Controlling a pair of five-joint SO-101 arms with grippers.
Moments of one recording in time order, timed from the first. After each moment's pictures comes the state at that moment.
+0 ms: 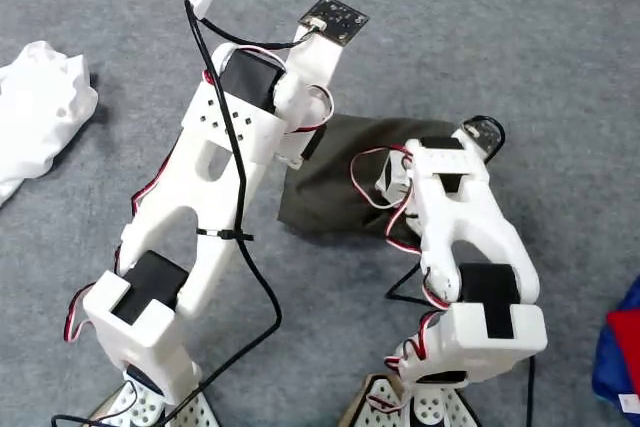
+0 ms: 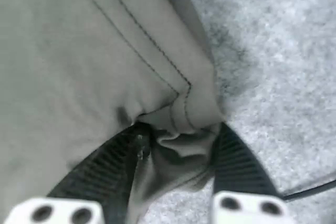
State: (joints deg) left arm 25.0 10.5 -32.5 100.2 -13.8; right arm -2.5 7.5 33.8 57.9 -59.8
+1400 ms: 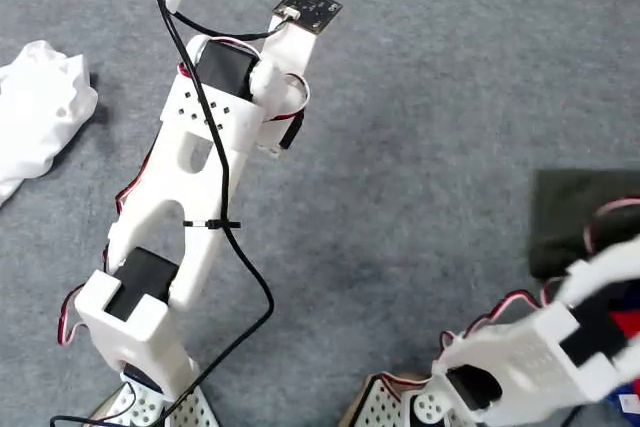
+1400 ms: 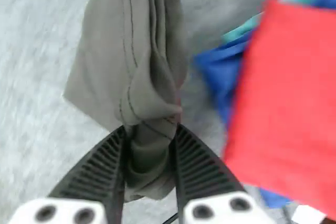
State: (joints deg) left arm 20.2 10.5 -32.5 100.2 -16.0; right arm 57.3 8.8 -23.8 93.8 -21.7
